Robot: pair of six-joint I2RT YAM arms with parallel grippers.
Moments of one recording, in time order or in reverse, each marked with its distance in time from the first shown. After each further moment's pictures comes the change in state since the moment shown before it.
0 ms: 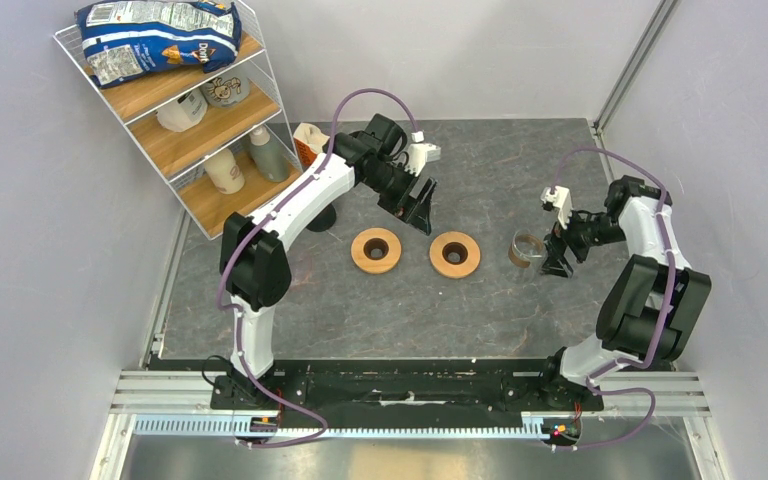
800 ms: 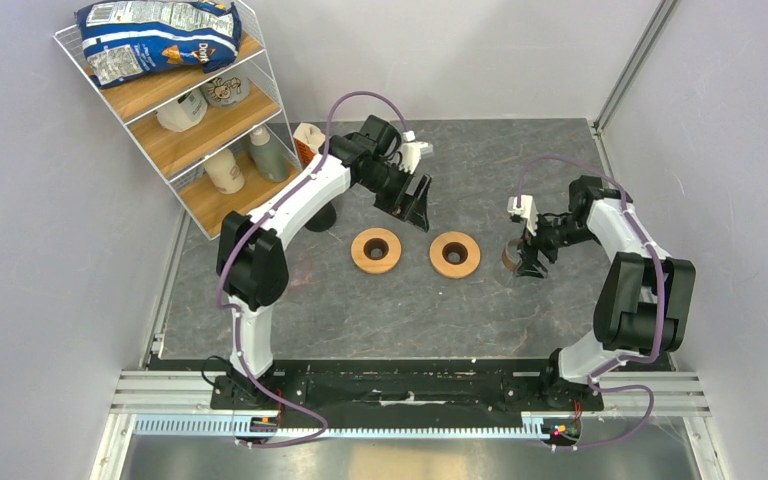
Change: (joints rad) left arm 0.025 -0.007 -0.044 0.047 -0.001 -0.065; right arm 0.177 0.011 -0.076 0.140 -0.018 -0.021
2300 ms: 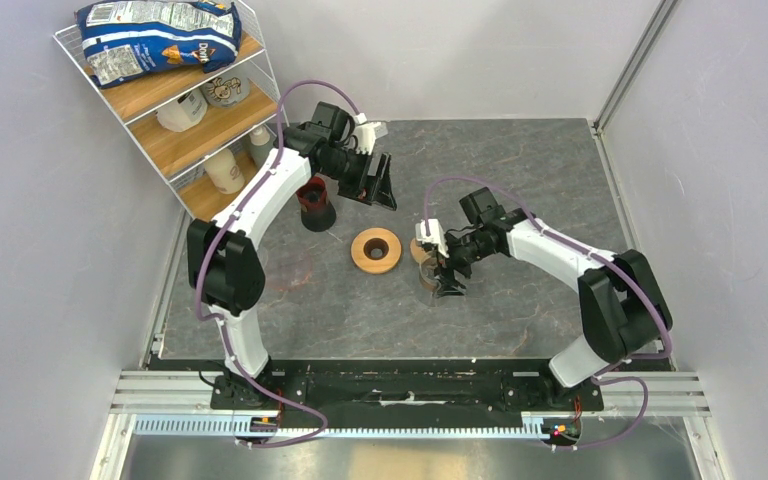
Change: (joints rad) left arm 0.182 -0.122 -0.086 0.000 0.002 -0.033; right arm 0.655 -0.004 -0.113 0.476 -0.041 0.476
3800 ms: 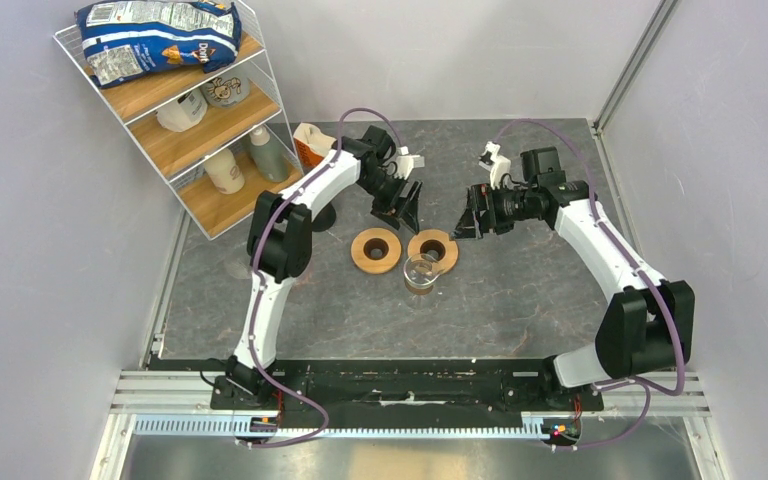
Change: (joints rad) left arm -0.093 0.416 0.237 -0.092 0.078 0.113; right arm -0.293 -0.133 0.196 -0.114 0.040 0.919
